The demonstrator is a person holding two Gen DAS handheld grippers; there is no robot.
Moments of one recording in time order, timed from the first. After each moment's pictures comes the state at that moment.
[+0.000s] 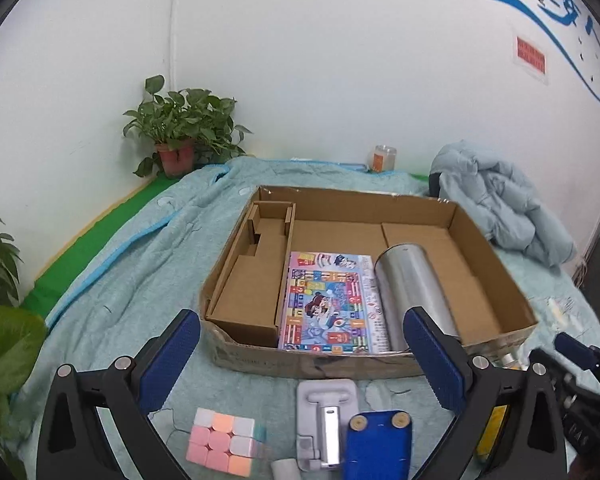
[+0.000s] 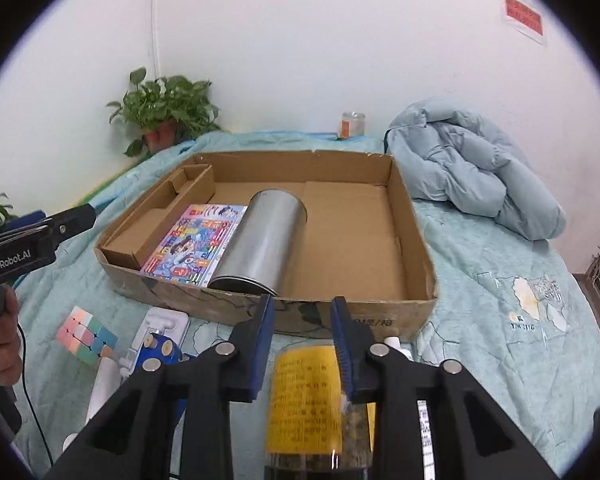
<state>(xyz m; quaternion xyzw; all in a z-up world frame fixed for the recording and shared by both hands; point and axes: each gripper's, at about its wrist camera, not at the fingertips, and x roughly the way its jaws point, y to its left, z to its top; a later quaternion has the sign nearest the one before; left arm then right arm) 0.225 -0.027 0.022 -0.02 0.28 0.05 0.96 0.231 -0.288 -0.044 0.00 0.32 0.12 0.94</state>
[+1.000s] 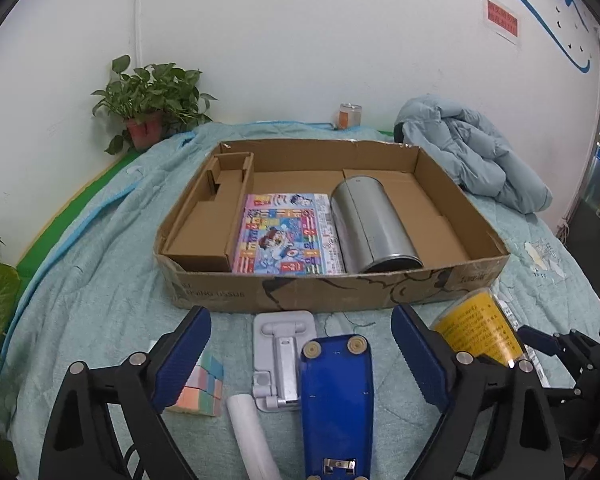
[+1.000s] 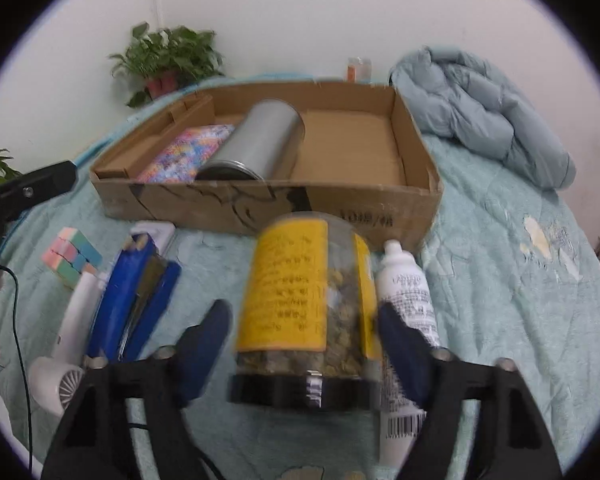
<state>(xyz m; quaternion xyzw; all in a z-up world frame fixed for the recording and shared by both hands) 0.202 -0.068 -0.018 0.00 0.35 -0.01 0.94 0.212 -0.303 -0.106 -0.02 0.40 0.14 0.90</state>
